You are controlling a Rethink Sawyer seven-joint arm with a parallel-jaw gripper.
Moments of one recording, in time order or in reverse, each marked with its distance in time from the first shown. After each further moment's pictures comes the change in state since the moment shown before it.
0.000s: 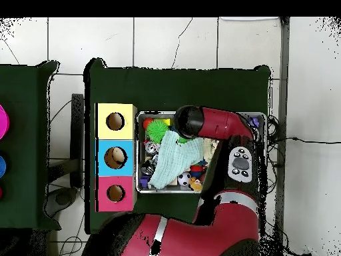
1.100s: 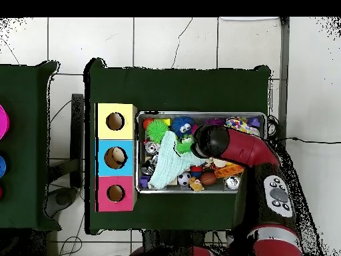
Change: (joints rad) arm -0.147 -0.196 0.090 0.274 -0.020 -0.028 0.000
